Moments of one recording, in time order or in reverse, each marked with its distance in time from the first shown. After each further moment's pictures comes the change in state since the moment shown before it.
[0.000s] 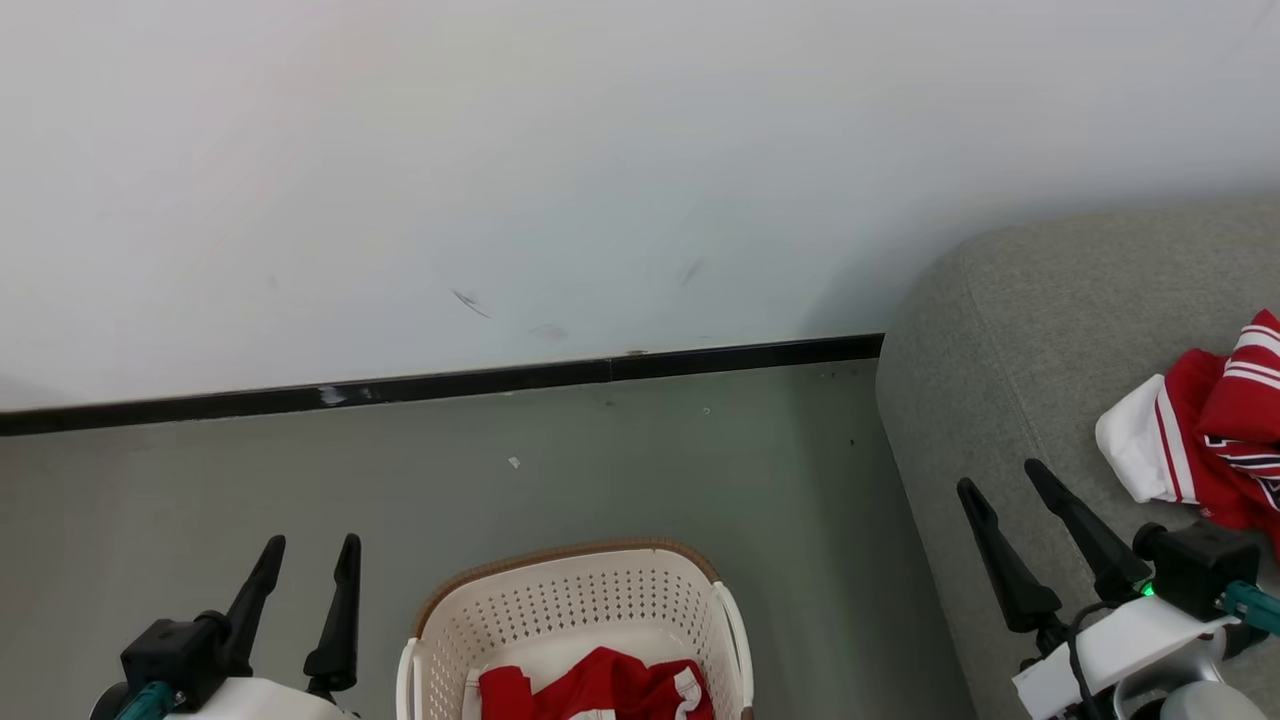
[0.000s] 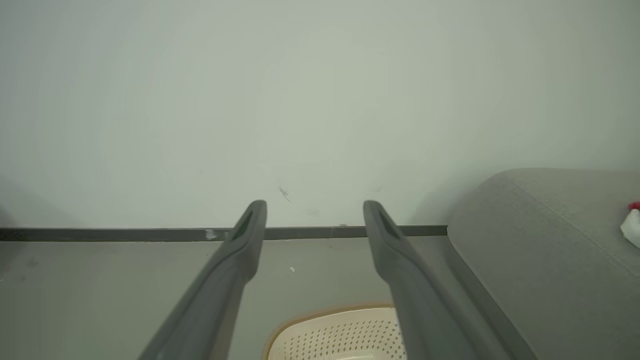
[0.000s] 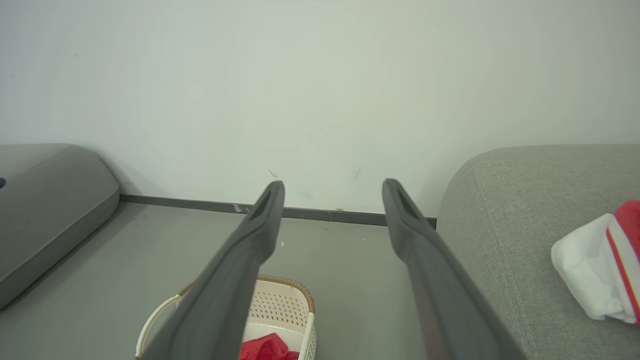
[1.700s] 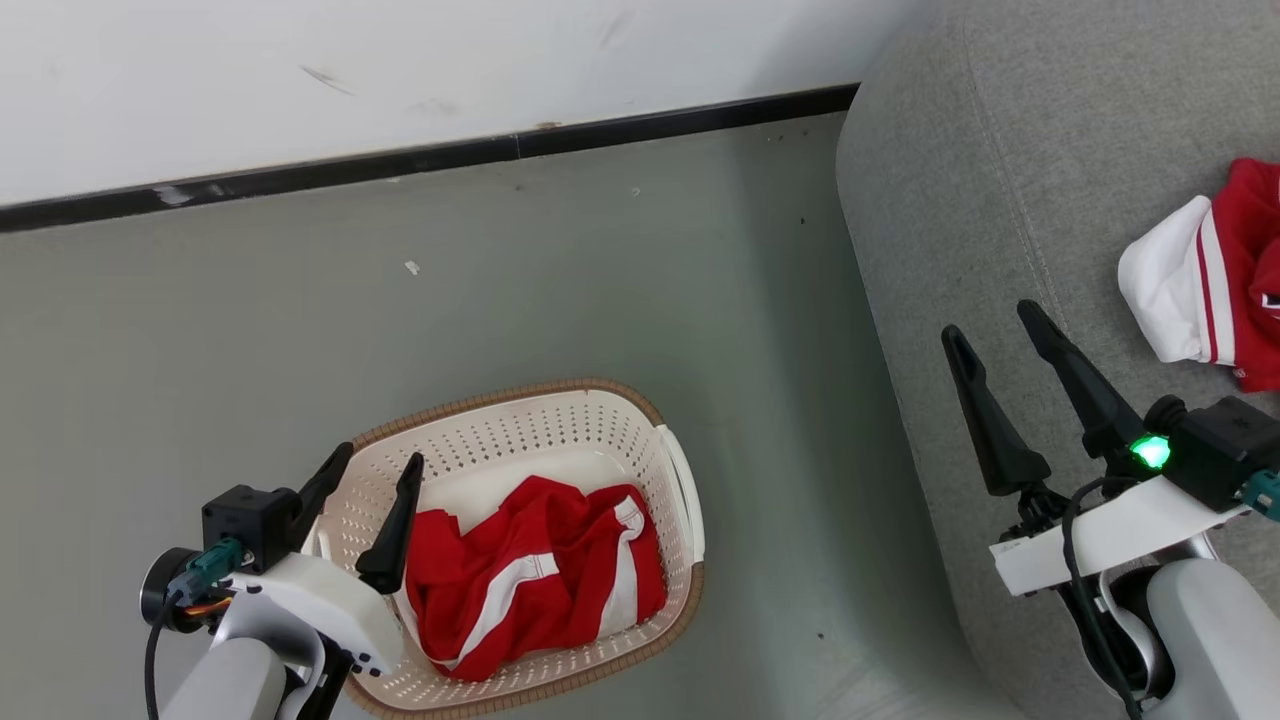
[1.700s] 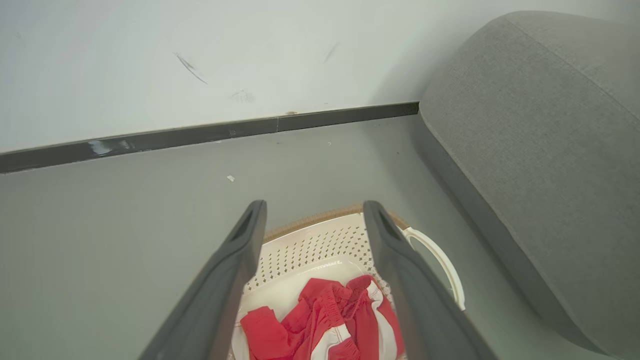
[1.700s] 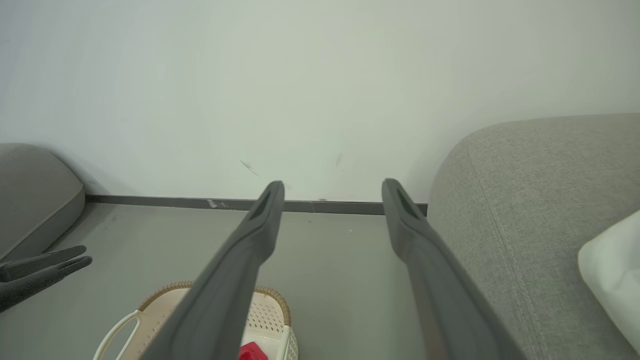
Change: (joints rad) left arm -0.276 -0.012 -0.124 0.238 0.035 -0.099 0.065; right arm -0.164 0.047 -0.023 -0.105 -0.042 0.000 -0.002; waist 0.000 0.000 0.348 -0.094
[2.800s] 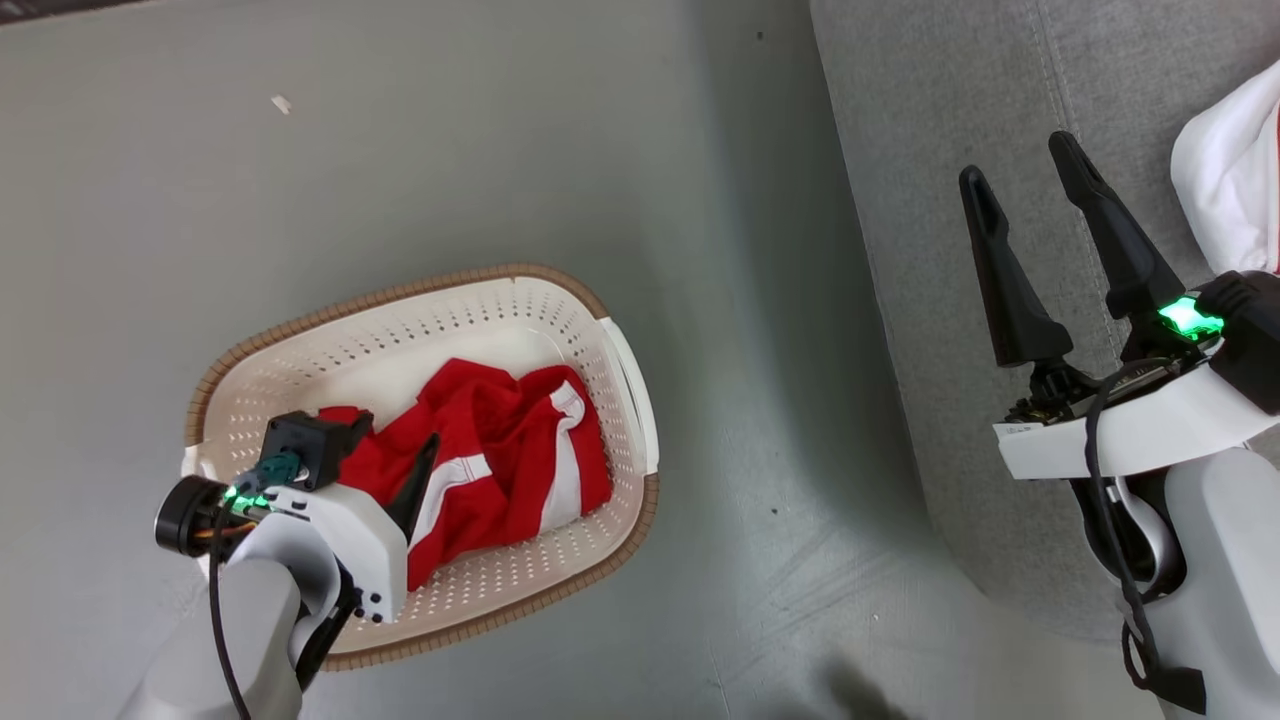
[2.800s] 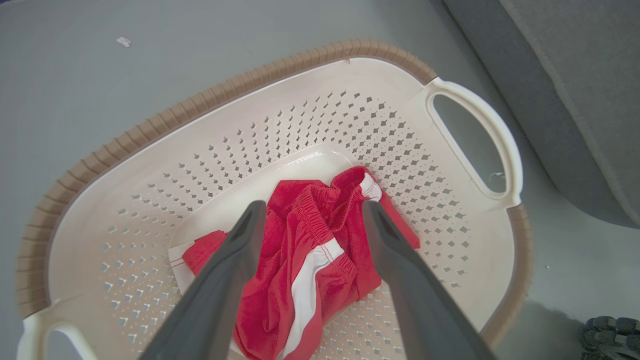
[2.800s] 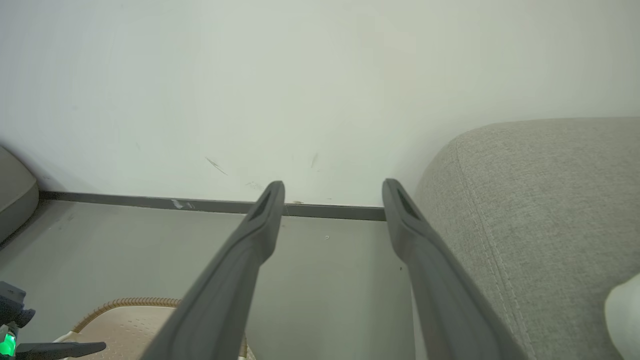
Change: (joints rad) left arm -0.230 -0.013 -0.137 0.281 0.057 -0.037 0.088; right arm -0.178 0.031 -0.028 -0.076 -0.043 0.000 -0.005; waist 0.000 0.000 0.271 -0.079
